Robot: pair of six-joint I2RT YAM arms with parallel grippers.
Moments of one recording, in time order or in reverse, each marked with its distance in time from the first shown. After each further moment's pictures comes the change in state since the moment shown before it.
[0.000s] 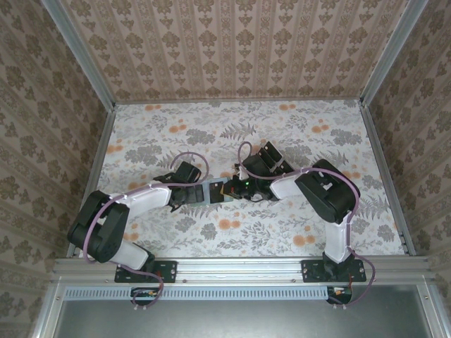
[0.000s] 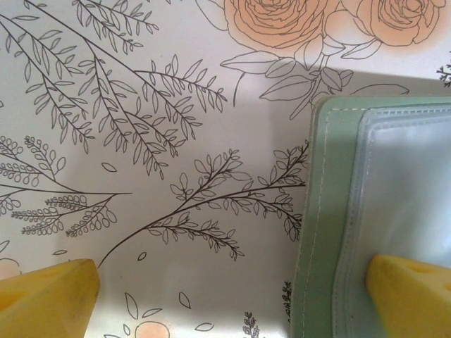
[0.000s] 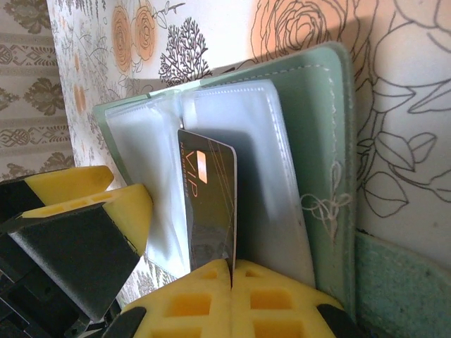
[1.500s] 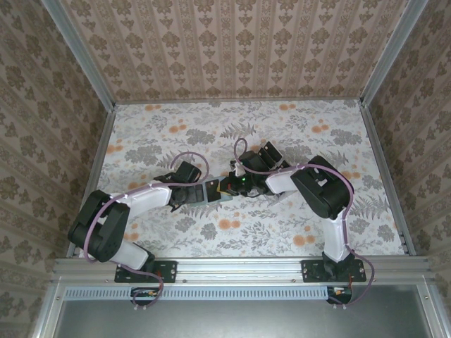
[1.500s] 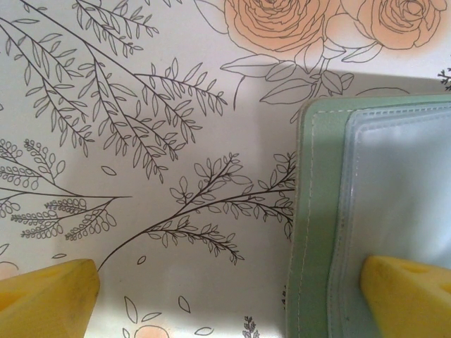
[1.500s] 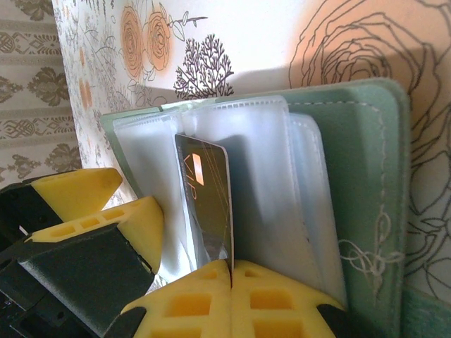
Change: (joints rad) left arm 0.000 0.006 0.001 0.005 -0.003 0.000; right arm -0.013 0.066 0.111 -0.069 -0.063 -0.034
